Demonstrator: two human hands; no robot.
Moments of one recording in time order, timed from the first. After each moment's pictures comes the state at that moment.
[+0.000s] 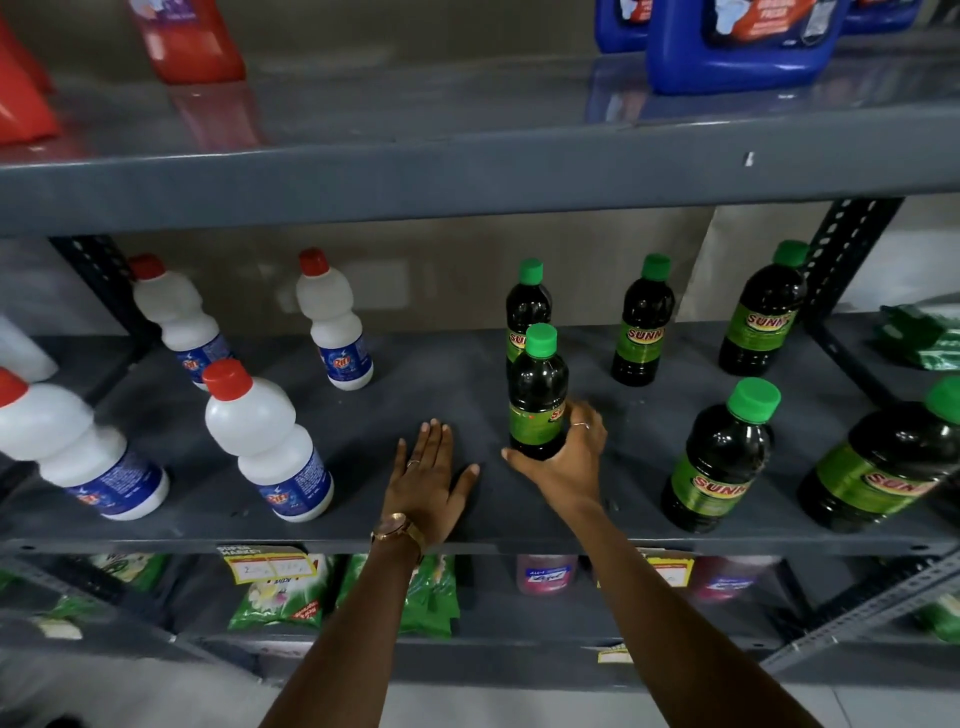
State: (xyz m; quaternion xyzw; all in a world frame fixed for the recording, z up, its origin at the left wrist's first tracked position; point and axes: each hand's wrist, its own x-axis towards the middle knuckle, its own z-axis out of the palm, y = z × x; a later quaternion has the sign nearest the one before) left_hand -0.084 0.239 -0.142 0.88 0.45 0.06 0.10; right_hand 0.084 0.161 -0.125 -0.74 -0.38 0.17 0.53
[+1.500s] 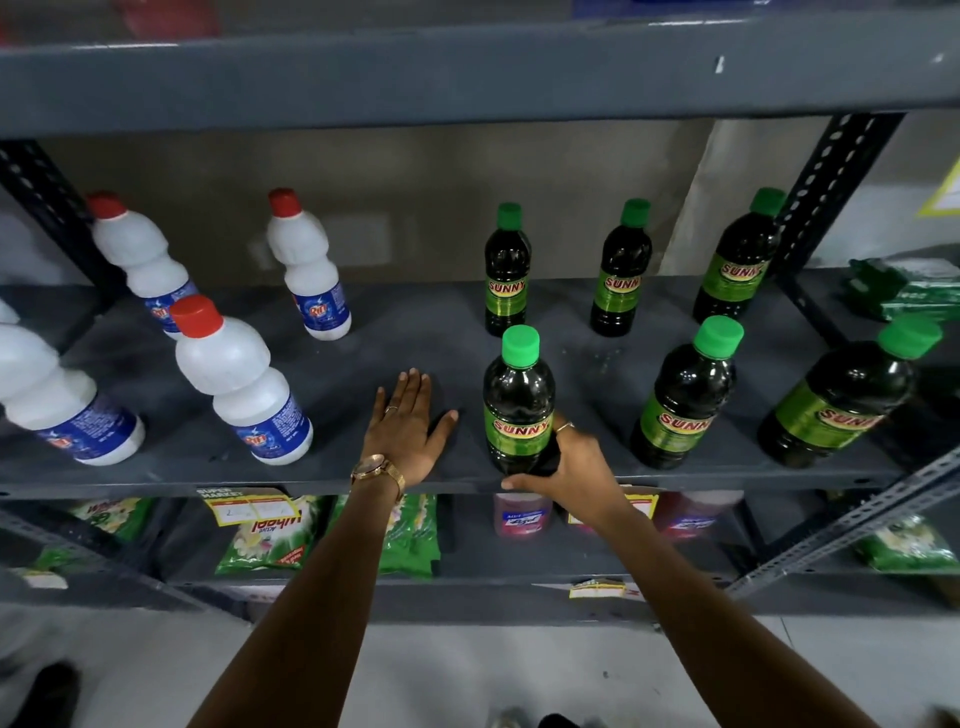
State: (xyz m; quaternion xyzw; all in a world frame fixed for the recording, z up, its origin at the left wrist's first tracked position) left_hand -0.082 0.239 -0.142 0.88 0.46 0.05 0.09; right_hand 0.089 0.082 -0.120 -0.73 -0.52 0.26 0.36
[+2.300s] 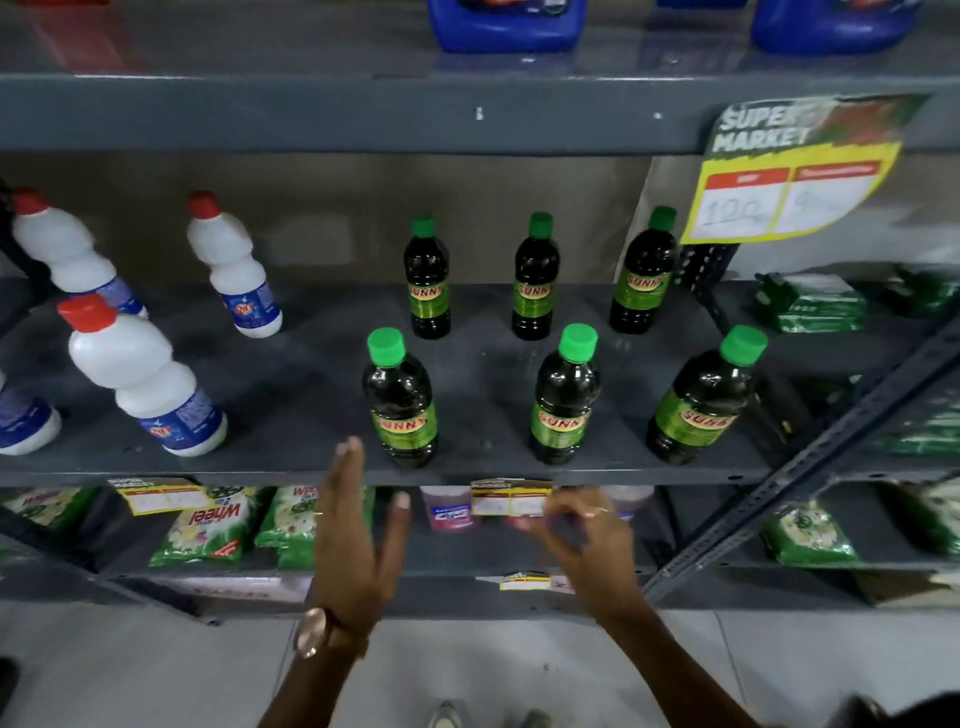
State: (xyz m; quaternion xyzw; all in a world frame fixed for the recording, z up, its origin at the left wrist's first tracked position) left_hand -0.065 0.051 -0.111 0.76 0.43 0.42 0.24; right_hand 0.138 -0.057 -0.127 -0.73 -0.45 0.18 0.48
